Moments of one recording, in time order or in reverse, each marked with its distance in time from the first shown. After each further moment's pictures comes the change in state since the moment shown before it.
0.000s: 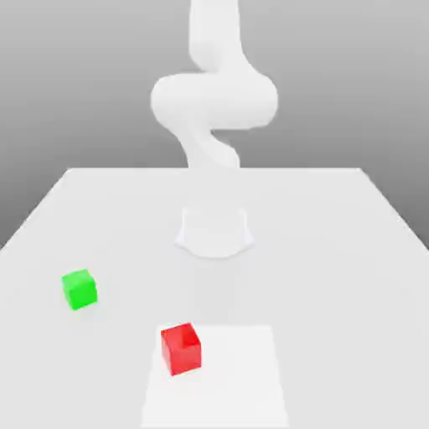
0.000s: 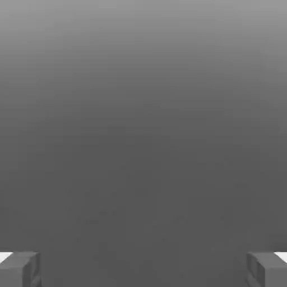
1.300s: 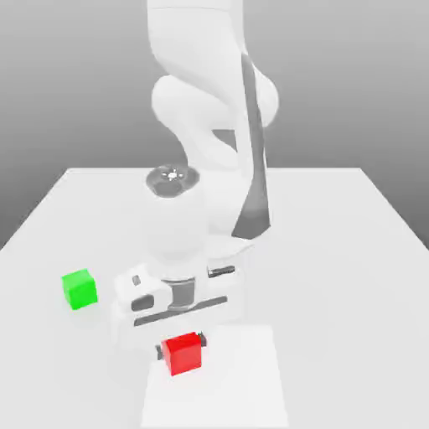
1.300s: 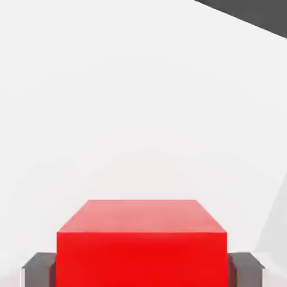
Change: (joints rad) arm -0.087 0.971 -0.044 -0.391 0.086 0.646 -0.554
